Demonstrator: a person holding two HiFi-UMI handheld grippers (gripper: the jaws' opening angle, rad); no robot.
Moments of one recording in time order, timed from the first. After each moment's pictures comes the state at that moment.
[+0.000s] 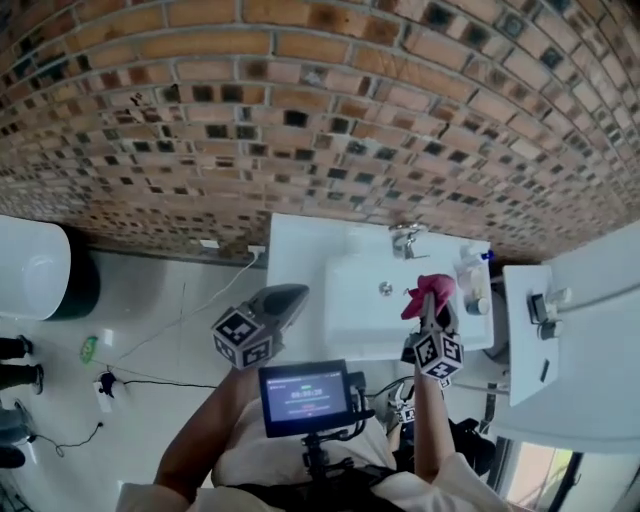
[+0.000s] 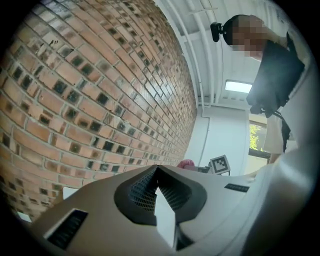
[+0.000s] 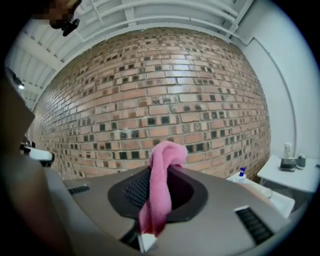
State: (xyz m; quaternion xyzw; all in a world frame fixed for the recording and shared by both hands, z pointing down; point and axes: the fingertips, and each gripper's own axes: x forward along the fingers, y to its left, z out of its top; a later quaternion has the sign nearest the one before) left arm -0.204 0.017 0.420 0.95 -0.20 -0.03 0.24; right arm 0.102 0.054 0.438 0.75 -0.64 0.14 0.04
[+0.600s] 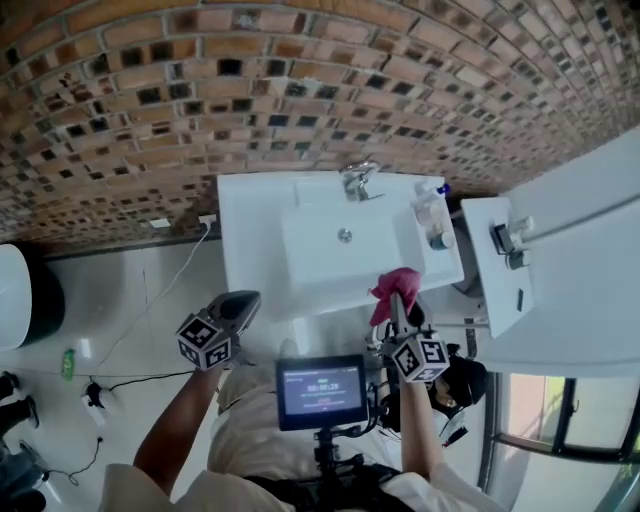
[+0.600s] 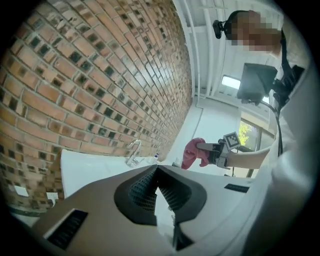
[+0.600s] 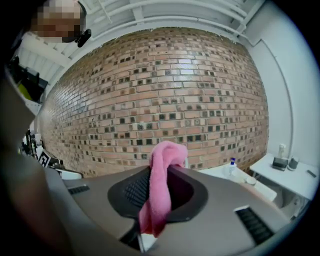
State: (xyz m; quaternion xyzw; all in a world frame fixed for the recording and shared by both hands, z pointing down) left arm -0.237 0.106 0.524 0.95 -0.14 0.04 0.28; right arm 0.045 0.190 0.436 0.73 -0.66 0.17 0.09
